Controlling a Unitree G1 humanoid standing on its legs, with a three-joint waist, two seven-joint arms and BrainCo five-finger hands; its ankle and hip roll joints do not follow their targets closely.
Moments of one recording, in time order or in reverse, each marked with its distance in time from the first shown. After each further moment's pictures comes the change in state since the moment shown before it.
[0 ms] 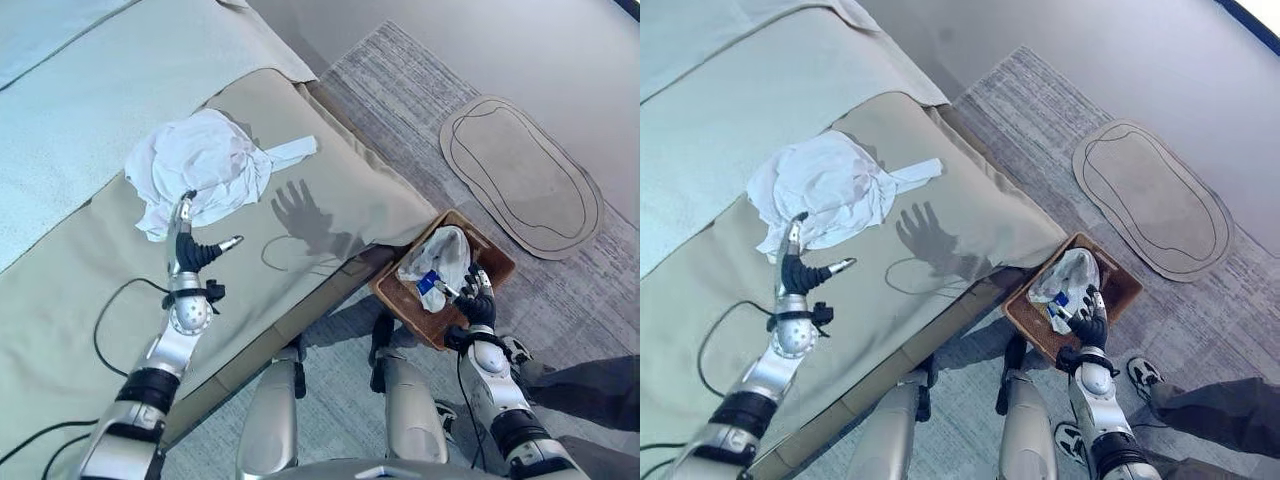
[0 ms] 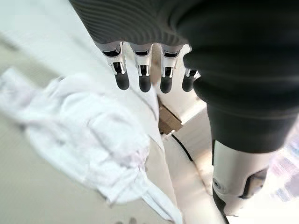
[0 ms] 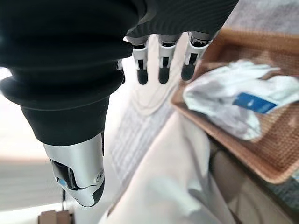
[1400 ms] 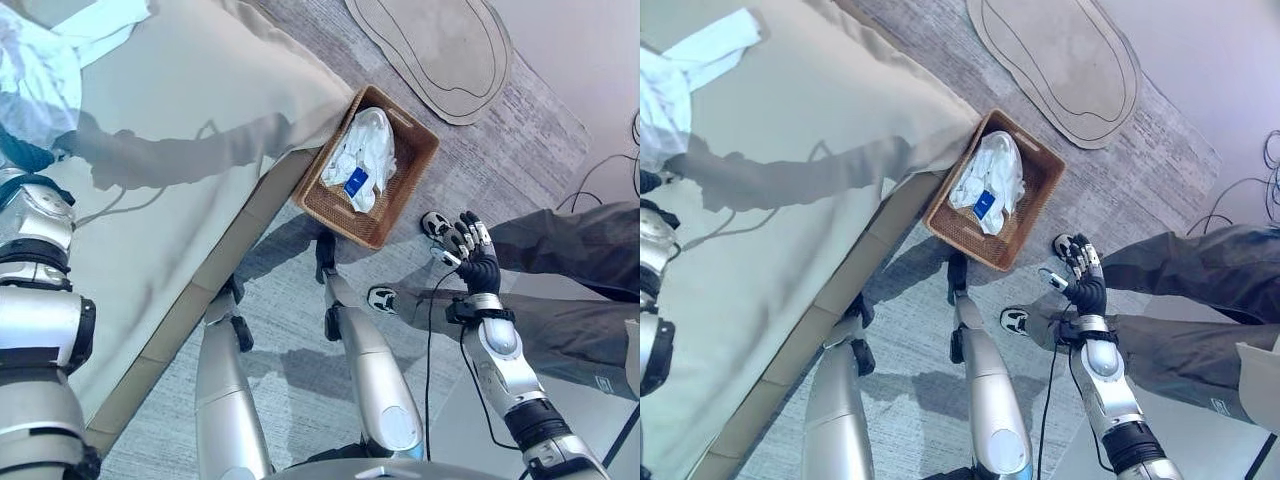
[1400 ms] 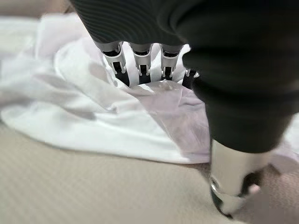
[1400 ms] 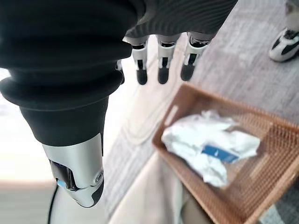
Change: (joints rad) left arm -0.733 0.358 -0.105 0.756 -0.059 0.268 -0.088; right arm 0.019 -0.104 0.072 -0.300 0.068 -0.061 0.096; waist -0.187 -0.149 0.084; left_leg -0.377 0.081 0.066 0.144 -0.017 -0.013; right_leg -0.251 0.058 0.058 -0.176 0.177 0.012
